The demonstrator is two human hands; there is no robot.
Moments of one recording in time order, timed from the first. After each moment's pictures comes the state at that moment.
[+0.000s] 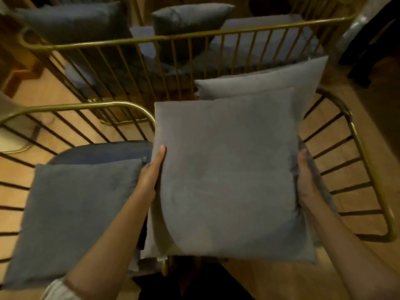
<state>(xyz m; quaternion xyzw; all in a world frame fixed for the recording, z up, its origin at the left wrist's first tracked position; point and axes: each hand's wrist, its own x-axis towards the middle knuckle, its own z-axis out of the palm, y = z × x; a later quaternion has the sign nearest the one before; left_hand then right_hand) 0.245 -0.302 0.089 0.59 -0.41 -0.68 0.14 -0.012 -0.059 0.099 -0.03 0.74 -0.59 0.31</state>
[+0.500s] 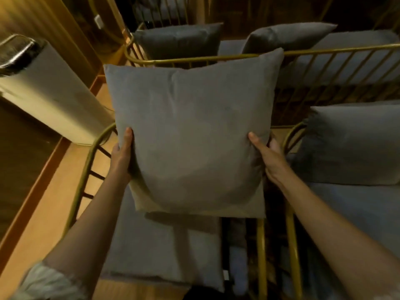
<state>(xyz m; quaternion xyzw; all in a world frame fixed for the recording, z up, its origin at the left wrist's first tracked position) 0.507 -0.575 0.155 0.62 -0.42 -0.58 0.34 0.205 -0.395 0.142 -0.17 0.66 -0.60 0.41</state>
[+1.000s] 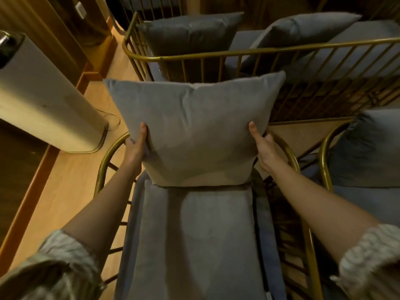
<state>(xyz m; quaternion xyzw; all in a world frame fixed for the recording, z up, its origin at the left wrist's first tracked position) 0.531 -0.735 0.087 0.58 -0.46 -0.61 0.29 0.263 -0.552 0.094 -0.10 0.69 -0.60 0.39</state>
